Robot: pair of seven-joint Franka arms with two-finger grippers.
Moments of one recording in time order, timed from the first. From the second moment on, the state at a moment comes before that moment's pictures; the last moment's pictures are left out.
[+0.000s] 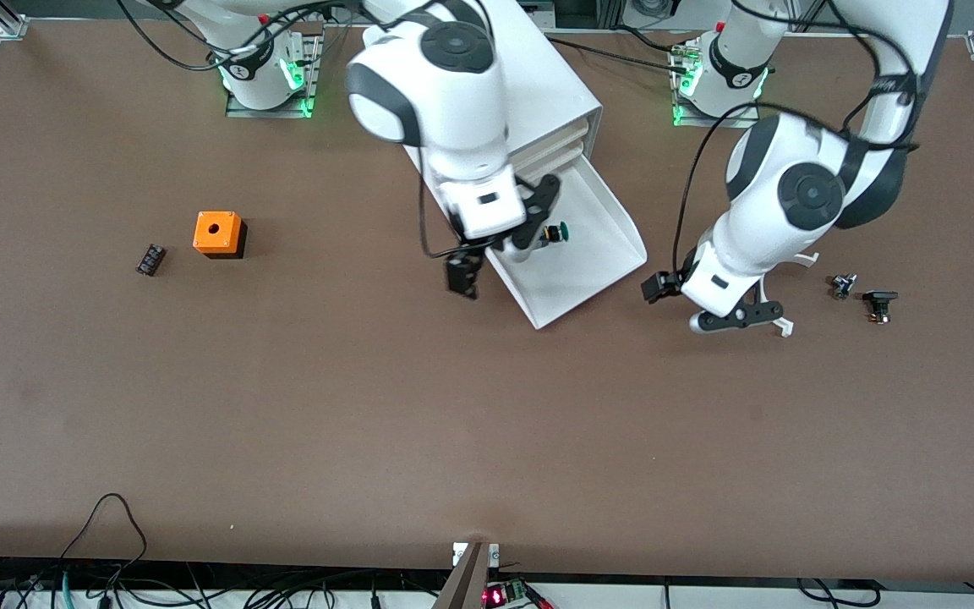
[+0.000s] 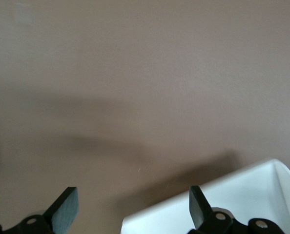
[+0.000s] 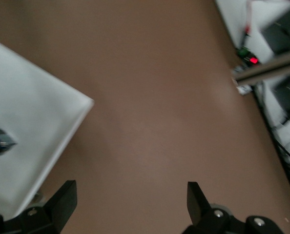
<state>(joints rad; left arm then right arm) -0.08 0.31 -0.25 -1.92 -0.05 2.23 -0.53 0.39 0.62 0.51 -1.17 -0.51 1.94 -0.15</state>
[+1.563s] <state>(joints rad) -0.25 0.36 -0.47 -2.20 -0.05 2.39 -0.82 -0.07 0.24 0.04 -1.41 -0.14 1.56 0.22</state>
